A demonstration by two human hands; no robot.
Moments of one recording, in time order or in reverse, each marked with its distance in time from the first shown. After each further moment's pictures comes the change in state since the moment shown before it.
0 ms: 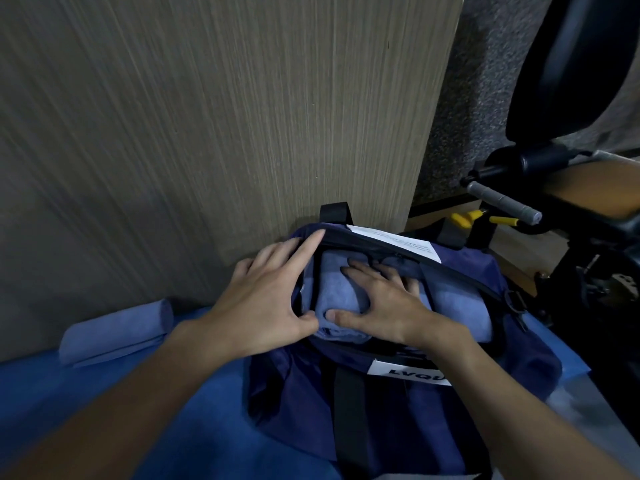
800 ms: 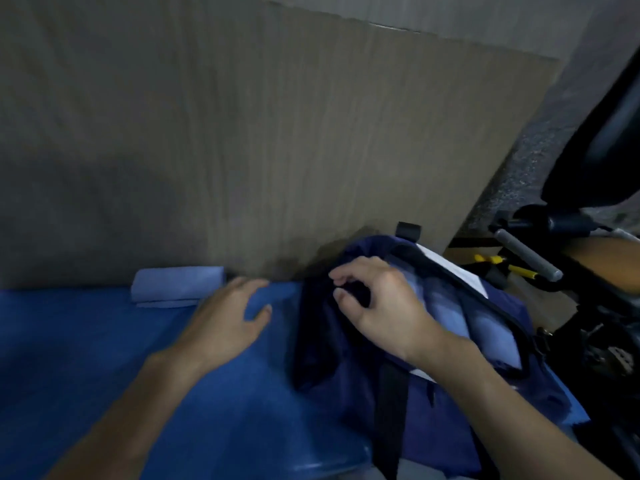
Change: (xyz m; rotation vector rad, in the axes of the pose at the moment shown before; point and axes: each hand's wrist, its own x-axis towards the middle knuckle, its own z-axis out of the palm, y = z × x) left_hand -0.115 -0.102 0.019 -0.324 0.241 -0.409; right_hand -0.036 -0.131 -0.008 0.173 0.254 -0.454
